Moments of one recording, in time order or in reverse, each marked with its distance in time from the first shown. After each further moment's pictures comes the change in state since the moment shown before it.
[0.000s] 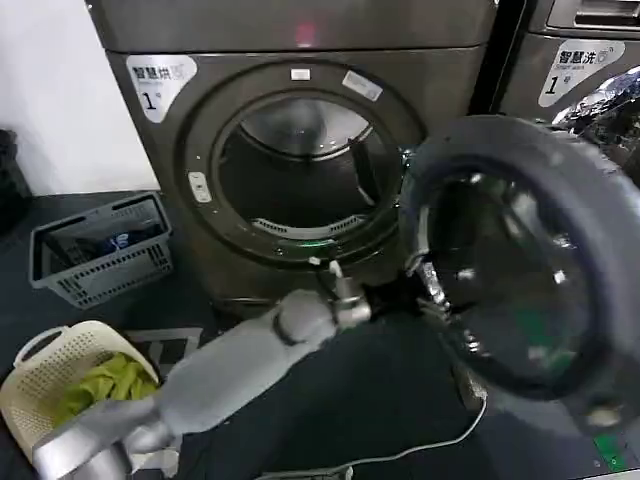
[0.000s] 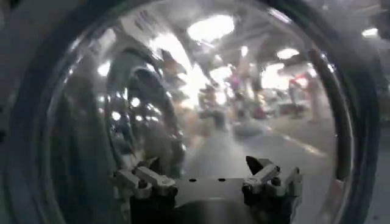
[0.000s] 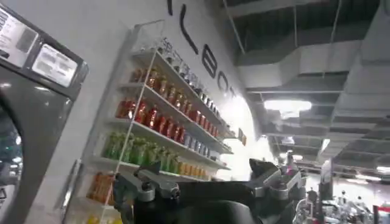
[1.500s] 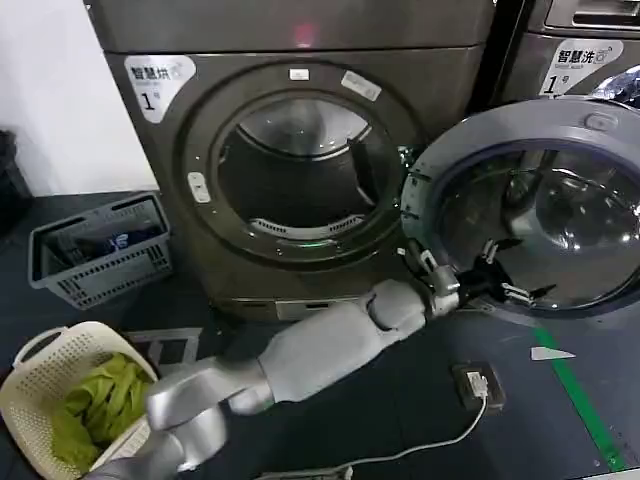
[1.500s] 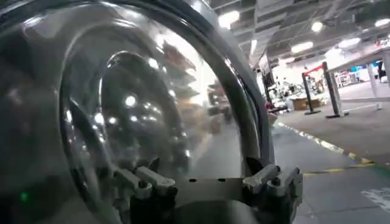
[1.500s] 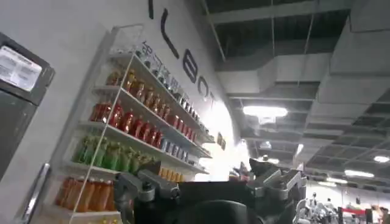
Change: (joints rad) left arm -0.130 -0.331 0.104 0.348 0.028 0.029 -0.108; right arm -0.043 -0.019 0.100 0.011 0.036 -0.001 0.032
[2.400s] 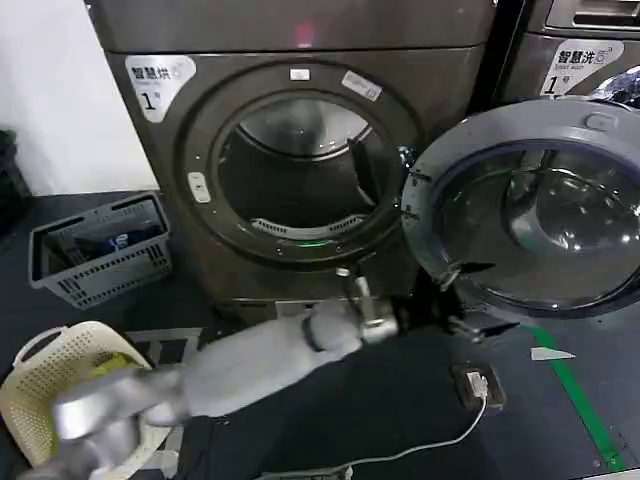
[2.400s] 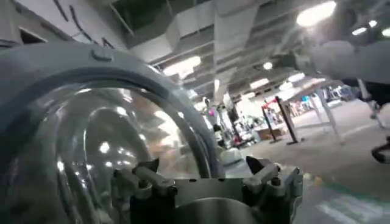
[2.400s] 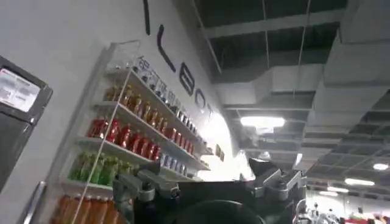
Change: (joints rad) left arm 0.021 0.380 0.114 -0.353 -0.064 -0.259 0.085; right arm -0.008 0.020 0.019 0.048 -0.014 0.011 -0.003
